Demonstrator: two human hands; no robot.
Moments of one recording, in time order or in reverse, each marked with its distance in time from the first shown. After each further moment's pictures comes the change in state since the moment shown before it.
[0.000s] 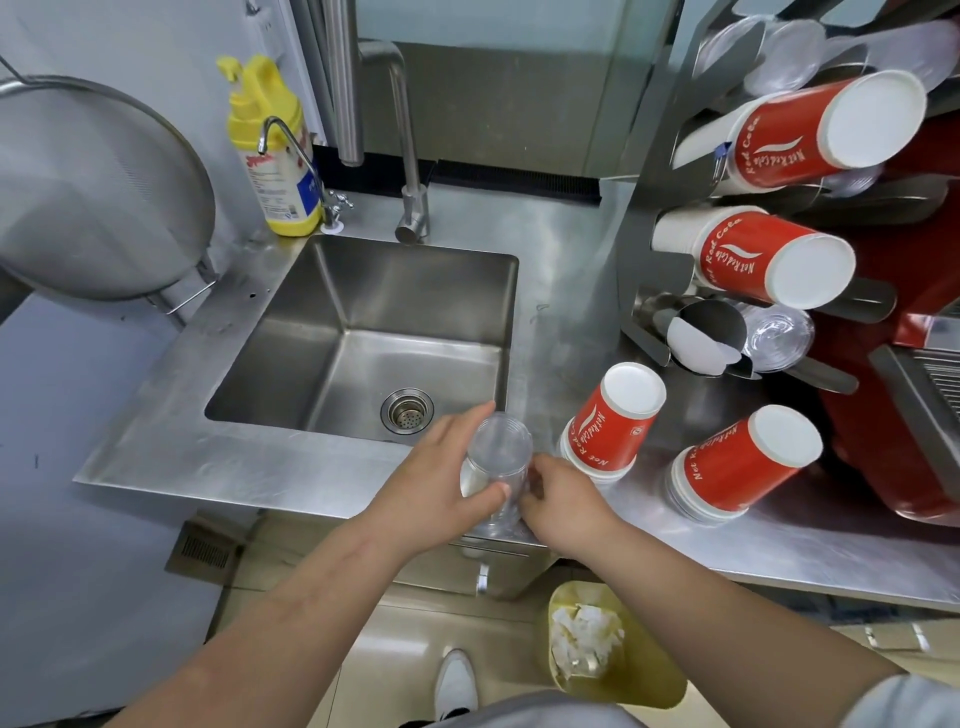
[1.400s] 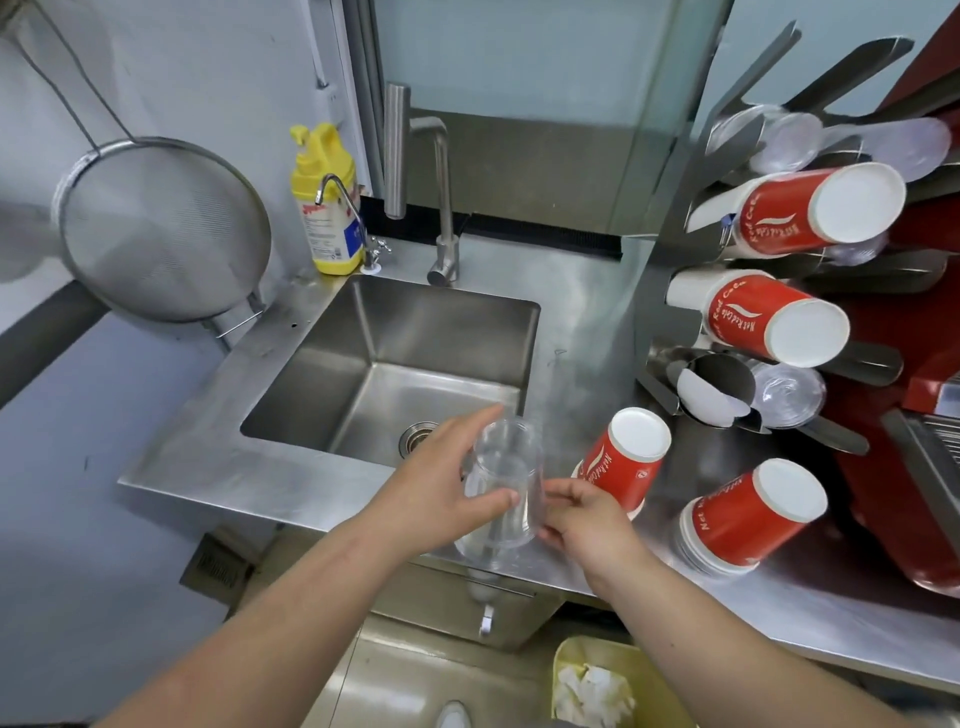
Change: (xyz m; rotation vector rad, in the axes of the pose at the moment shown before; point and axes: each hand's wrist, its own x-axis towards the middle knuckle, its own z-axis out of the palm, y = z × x) left_hand -0.004 0.029 -0.033 -0.055 0.074 -0.007; right_hand -0.011 -0.012 -0.019 0.803 0.018 0.355
